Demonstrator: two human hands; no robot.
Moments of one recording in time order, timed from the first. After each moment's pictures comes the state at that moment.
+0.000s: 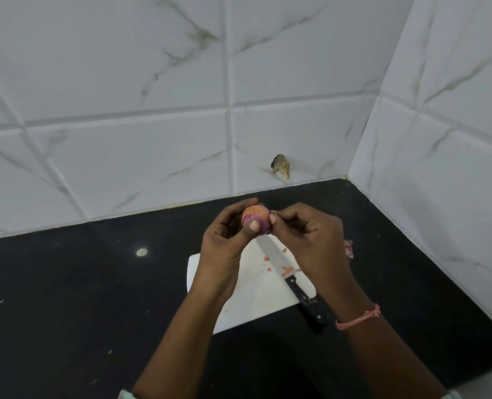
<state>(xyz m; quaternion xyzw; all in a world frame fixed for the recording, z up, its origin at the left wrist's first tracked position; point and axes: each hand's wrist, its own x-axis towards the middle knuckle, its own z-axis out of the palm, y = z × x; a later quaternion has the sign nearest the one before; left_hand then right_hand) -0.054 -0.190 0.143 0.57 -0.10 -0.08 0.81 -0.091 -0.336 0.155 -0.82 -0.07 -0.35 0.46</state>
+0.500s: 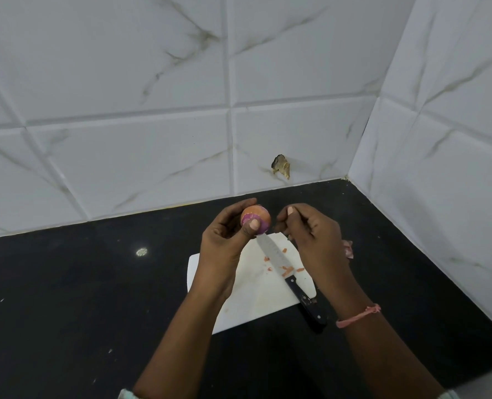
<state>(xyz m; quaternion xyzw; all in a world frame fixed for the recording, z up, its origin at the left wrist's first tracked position) -0.055 -0.189 0.146 0.62 -0.11 -0.05 0.78 -0.087 -0.341 0.148 -0.84 0.01 -0.29 0.46</state>
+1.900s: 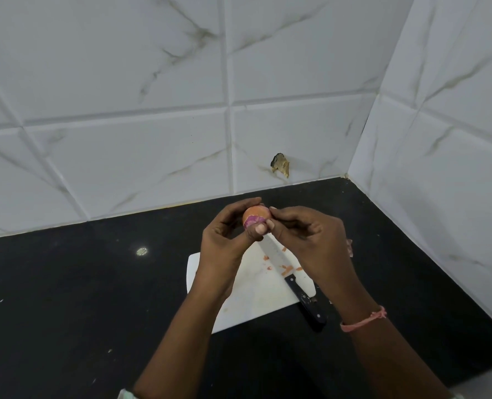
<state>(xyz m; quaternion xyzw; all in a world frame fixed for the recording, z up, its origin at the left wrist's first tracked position) -0.055 -0.190 0.143 0.65 -0.15 -0.02 0.75 -0.095 -0.340 0.154 -0.81 -0.08 -0.31 0.49</state>
